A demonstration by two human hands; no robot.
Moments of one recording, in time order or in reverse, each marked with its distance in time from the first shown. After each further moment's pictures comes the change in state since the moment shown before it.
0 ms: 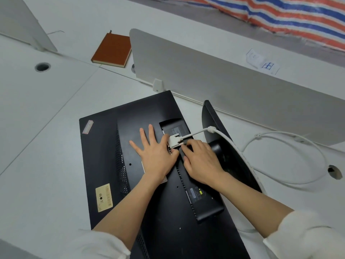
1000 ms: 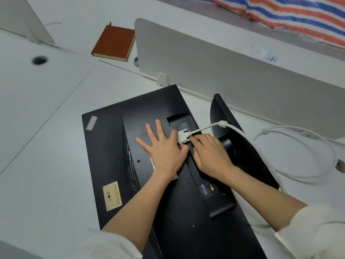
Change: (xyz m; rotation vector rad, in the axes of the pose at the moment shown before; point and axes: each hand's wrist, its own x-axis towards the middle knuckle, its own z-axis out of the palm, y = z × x) left_hand -0.001 0.003 -0.004 0.000 -0.028 -0.003; right_hand 0.008 0.000 0.014 -0.043 0.082 0.010
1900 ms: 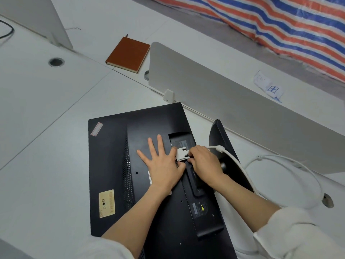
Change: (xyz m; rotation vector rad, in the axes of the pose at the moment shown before) left_hand 0.002 -0.003 0.007 0.024 0.104 -0.016; right_hand 0.036 0.007 -0.022 0.100 -0.204 0.053
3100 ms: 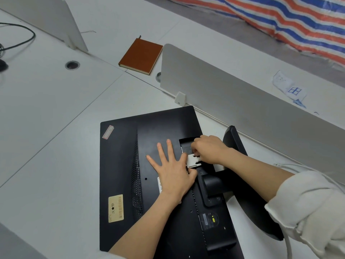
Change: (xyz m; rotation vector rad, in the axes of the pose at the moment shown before) left_hand 0.001 0.003 0.001 0.019 0.053 -0.033; right_hand 0.073 0.002 -0.028 -0.313 -0.311 -0.330
